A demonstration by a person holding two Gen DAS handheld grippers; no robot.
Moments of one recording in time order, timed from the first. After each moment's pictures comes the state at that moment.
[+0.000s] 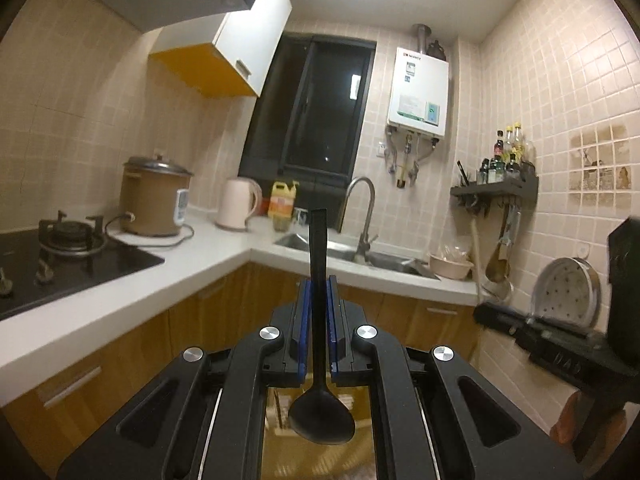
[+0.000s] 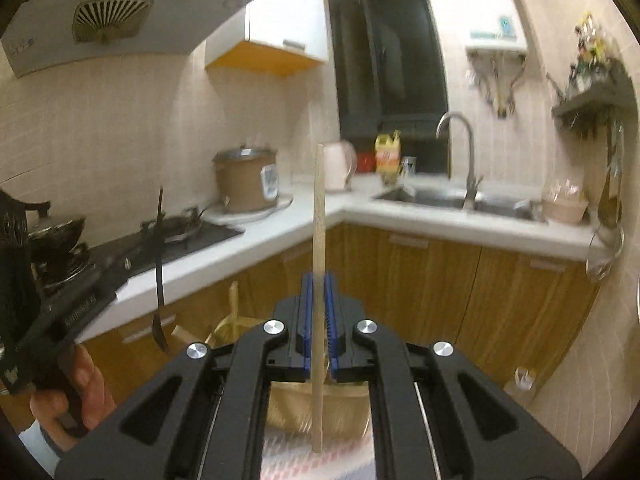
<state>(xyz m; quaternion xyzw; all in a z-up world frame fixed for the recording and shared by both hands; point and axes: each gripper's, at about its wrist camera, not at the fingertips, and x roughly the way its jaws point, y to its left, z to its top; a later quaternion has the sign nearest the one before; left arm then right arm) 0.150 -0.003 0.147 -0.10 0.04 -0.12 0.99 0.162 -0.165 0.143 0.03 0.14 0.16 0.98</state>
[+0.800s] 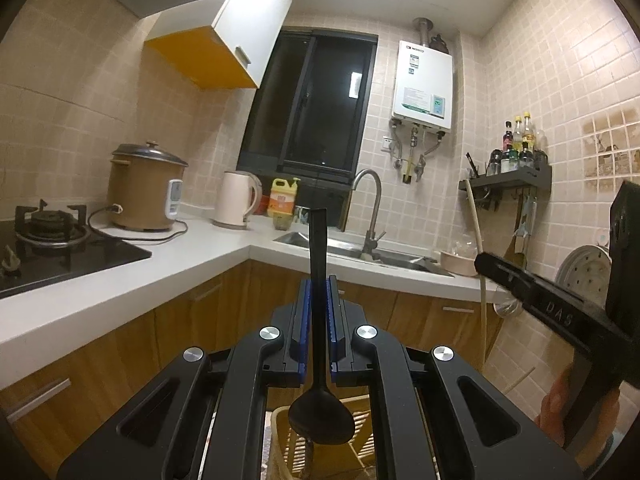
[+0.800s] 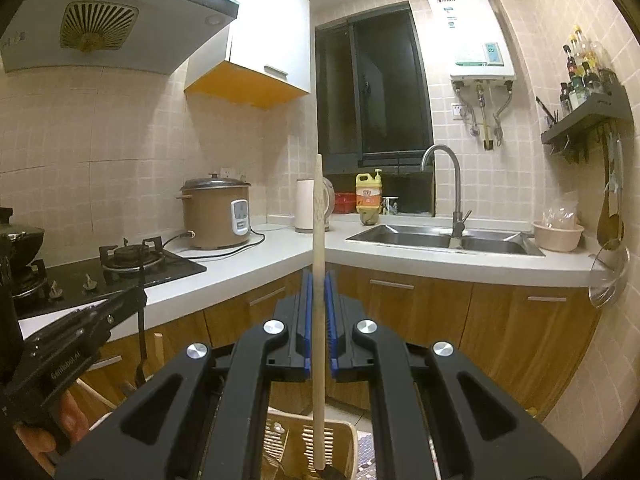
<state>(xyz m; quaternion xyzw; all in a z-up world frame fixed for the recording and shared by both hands) 0.224 0.004 0.101 -0.09 0.04 -0.12 0.99 0.235 -0.158 0.106 0.04 0.07 0.13 0.99</state>
